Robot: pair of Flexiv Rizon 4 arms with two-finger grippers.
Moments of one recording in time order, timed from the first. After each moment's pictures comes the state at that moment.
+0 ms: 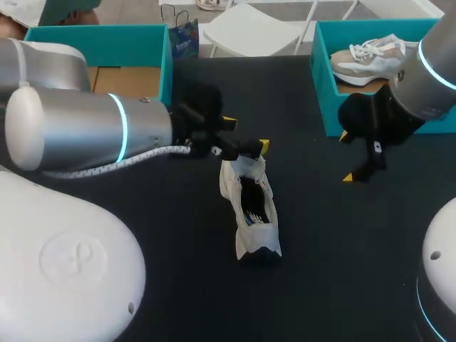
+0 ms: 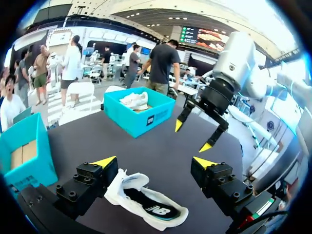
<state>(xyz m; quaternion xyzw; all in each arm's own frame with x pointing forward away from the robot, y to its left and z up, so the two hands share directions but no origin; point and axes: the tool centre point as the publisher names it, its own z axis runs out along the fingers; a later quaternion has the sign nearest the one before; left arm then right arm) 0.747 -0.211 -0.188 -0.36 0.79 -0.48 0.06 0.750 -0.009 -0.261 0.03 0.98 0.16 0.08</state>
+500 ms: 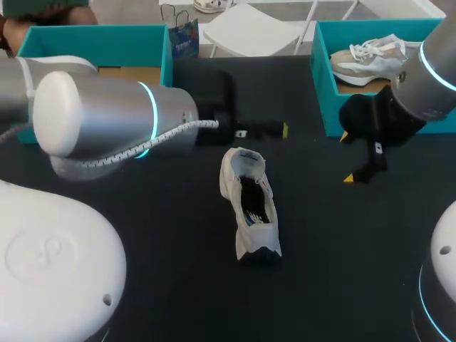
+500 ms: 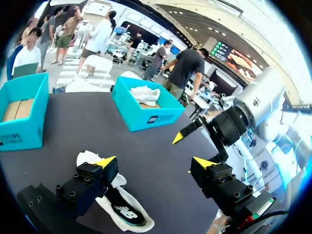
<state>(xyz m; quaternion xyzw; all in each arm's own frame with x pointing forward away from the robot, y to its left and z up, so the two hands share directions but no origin) 0.744 -0.244 -0.181 -0.48 0.74 -0.48 -0.01 0.749 -0.010 -0.261 0.03 0.98 0.16 0.08</state>
